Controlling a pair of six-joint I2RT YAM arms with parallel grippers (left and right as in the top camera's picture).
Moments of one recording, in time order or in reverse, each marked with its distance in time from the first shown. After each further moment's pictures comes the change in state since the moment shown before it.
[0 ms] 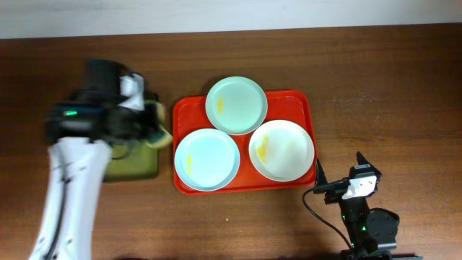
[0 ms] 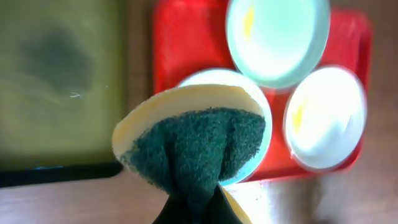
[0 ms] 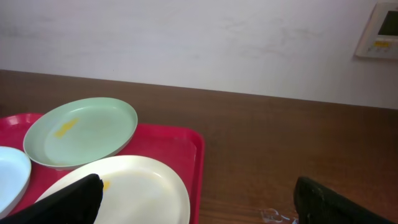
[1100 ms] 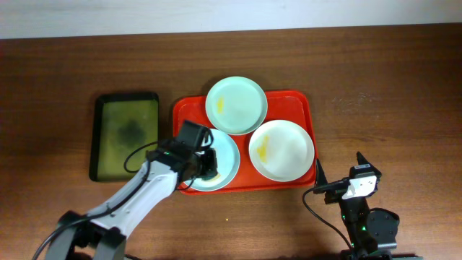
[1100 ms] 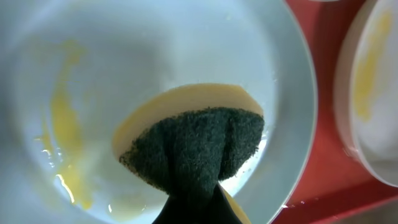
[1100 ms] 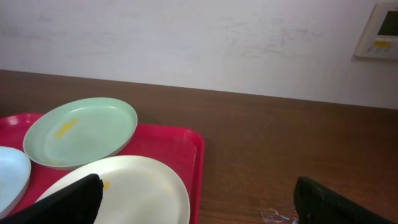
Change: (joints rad) left arm -0.349 0.092 -0.623 0.715 -0.087 -0.248; right arm 0.000 0.000 0.000 0.000 0.000 0.000
